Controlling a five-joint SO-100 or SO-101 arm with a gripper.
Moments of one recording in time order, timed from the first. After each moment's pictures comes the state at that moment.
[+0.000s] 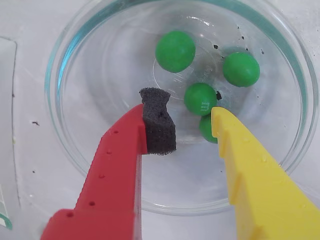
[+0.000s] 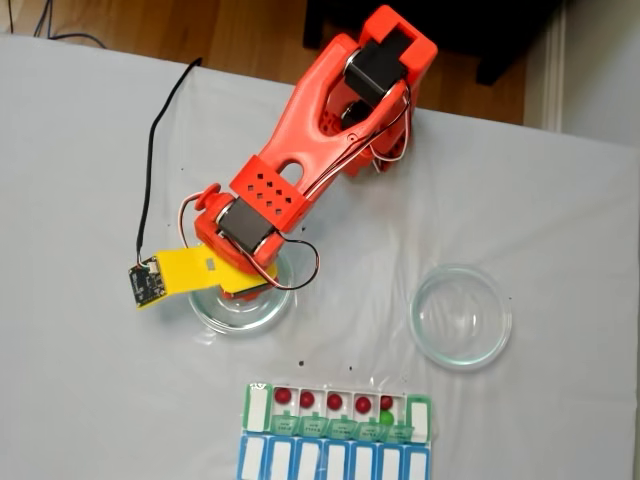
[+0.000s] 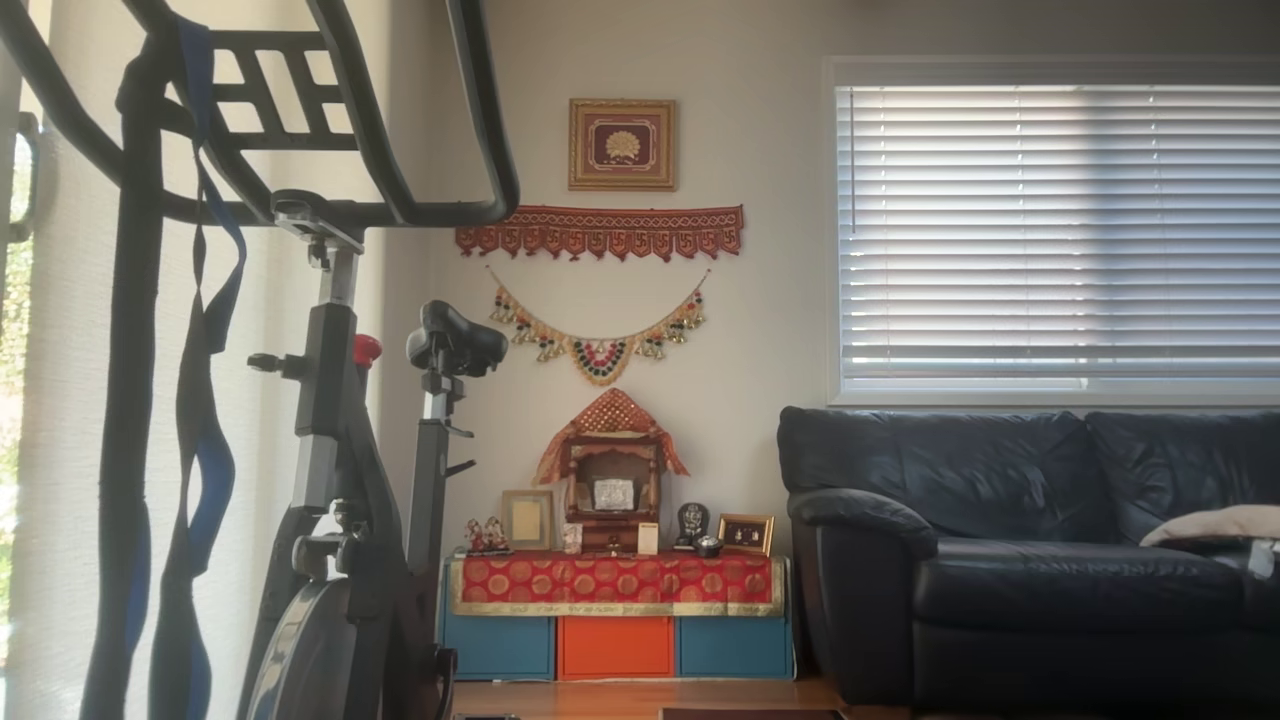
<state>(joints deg) 30.5 109.7 109.4 66.2 -55.9</state>
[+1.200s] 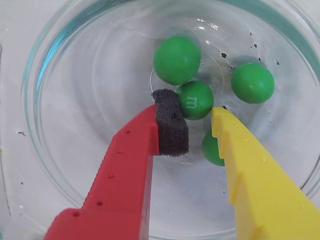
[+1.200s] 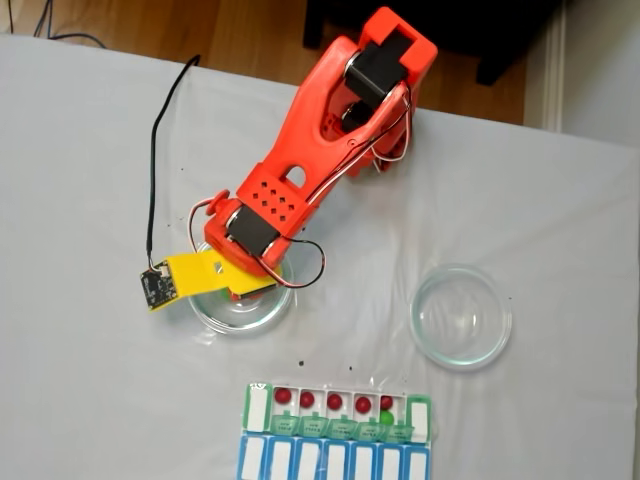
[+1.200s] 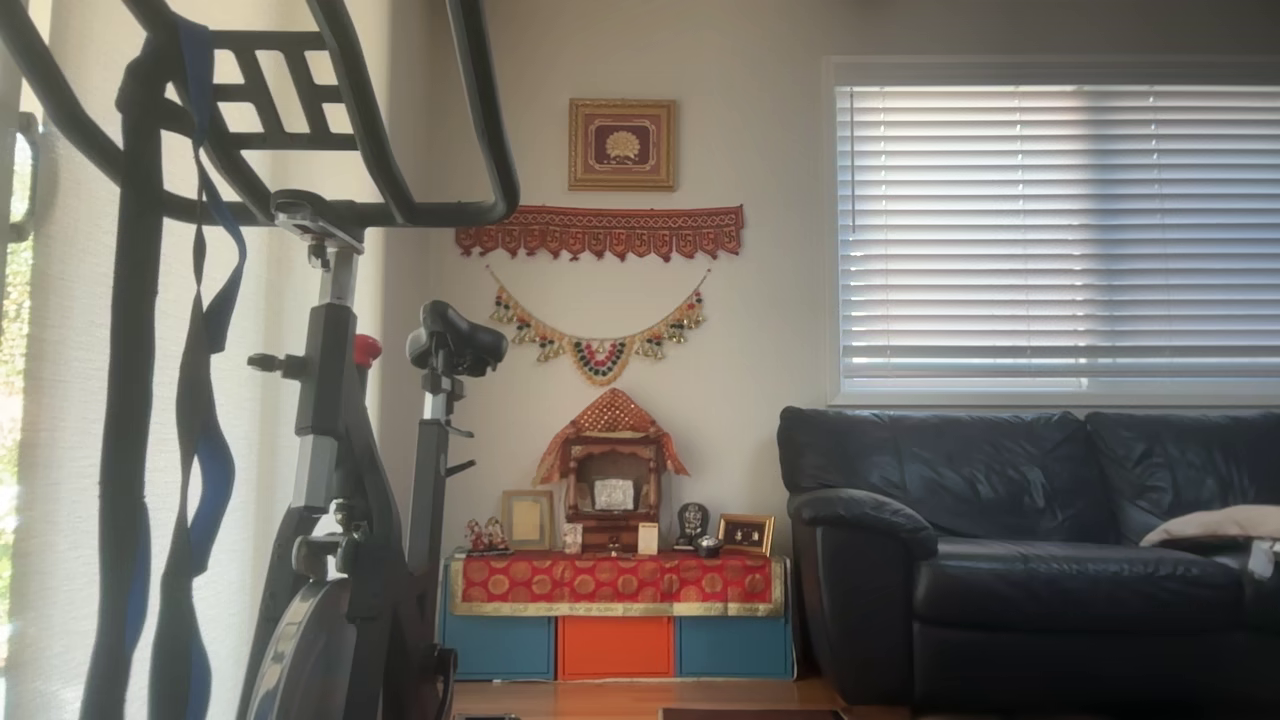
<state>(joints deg) 29.5 108.7 116.7 57.1 -56.2</state>
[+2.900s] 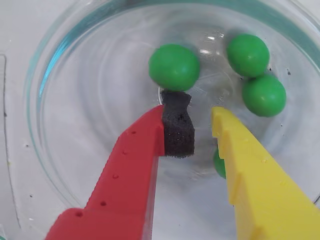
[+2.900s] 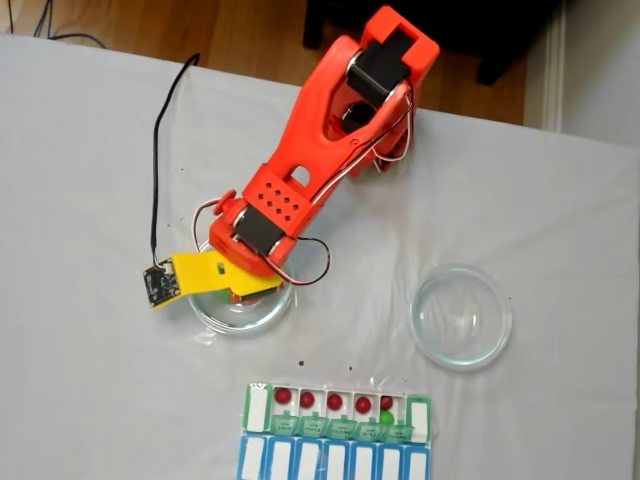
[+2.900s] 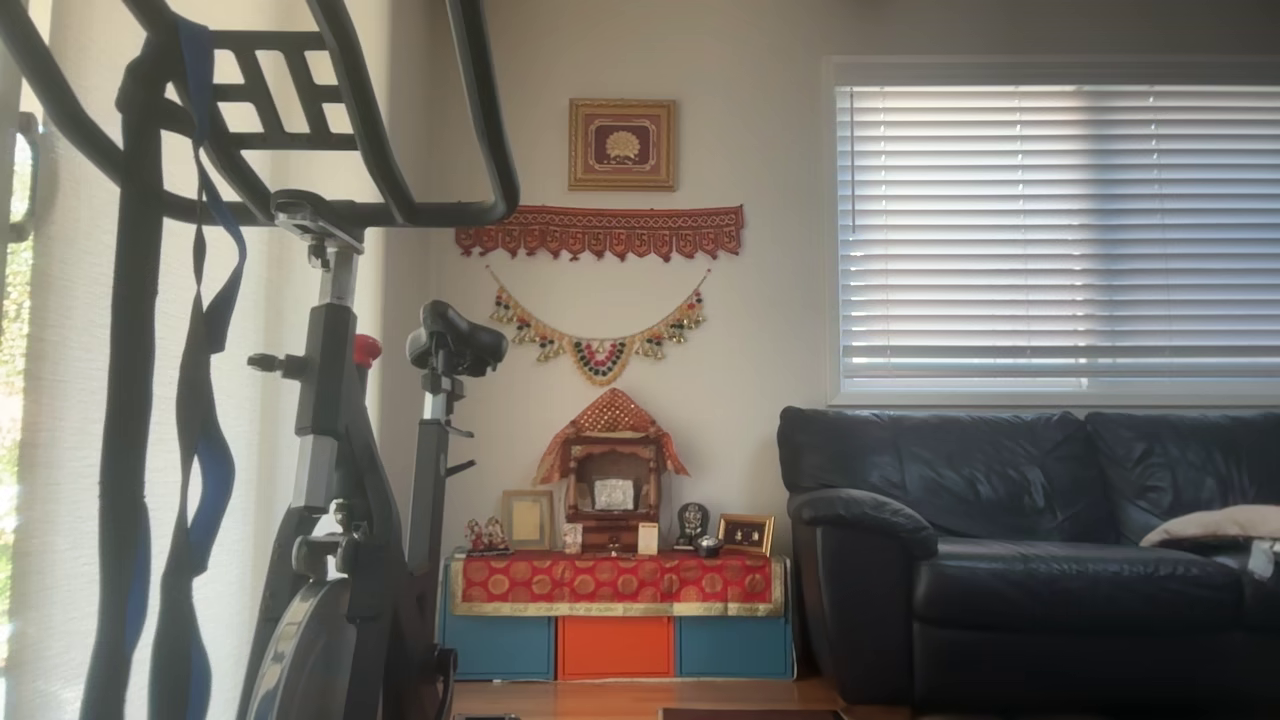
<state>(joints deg) 28.4 110.1 121.1 49.7 -52.7</state>
